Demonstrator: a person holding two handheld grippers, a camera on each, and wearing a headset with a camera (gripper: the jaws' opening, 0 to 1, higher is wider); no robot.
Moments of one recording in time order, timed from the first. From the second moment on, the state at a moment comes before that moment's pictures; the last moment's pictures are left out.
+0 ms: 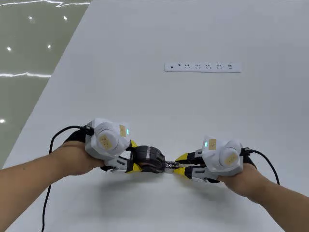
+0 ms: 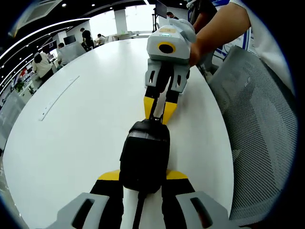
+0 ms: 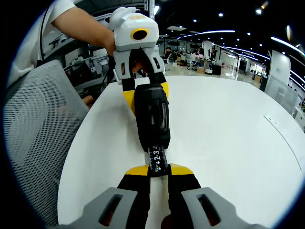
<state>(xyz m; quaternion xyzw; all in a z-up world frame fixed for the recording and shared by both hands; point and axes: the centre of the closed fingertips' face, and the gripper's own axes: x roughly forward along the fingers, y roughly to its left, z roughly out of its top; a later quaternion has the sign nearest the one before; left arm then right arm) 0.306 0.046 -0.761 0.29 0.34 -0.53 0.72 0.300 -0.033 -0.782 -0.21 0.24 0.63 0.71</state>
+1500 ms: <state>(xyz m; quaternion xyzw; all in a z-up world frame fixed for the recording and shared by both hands) 0.306 0.041 -0.762 0.28 0.34 -0.53 0.72 0.303 -0.087 -0.784 -0.22 0.25 0.61 0.72</state>
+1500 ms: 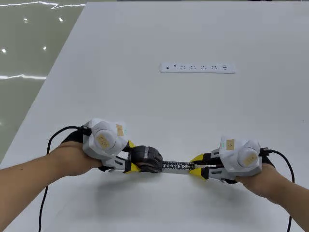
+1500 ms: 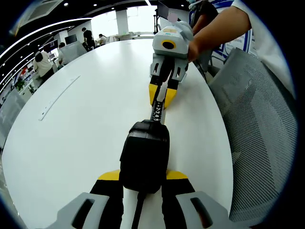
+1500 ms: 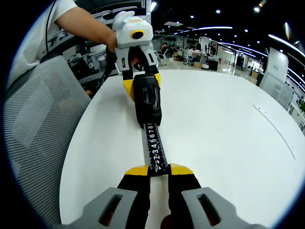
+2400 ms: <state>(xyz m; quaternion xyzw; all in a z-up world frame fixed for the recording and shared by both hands) 0.307 0.041 -0.762 0.28 0.34 -0.53 0.73 0.307 -0.111 -0.783 -0.24 0.26 0.60 0.72</state>
